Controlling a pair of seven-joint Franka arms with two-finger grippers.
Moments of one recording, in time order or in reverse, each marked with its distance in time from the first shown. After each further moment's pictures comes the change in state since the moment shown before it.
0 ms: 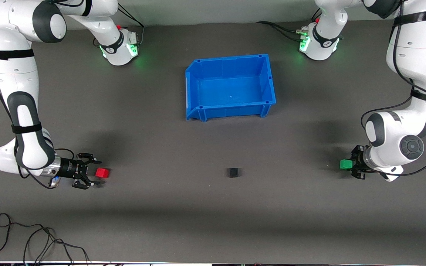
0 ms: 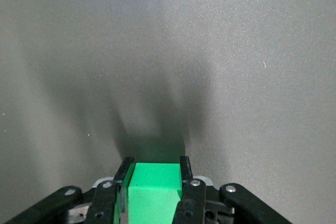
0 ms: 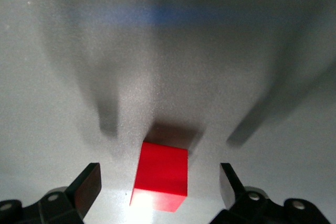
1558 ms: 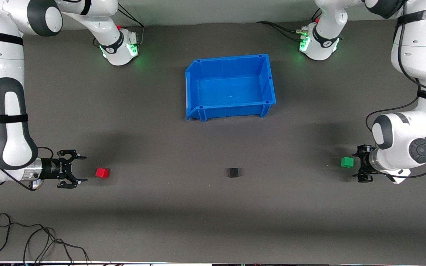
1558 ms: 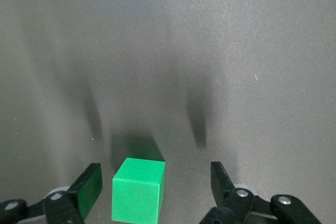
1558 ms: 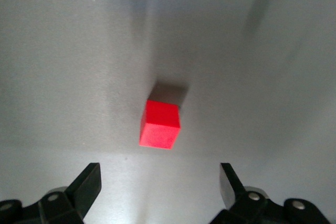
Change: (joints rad) left arm 0.010 0.005 0.001 0.038 0.000 -0.047 0.000; right arm -0.014 -0.056 -0.002 0.130 -0.224 -0.184 0.206
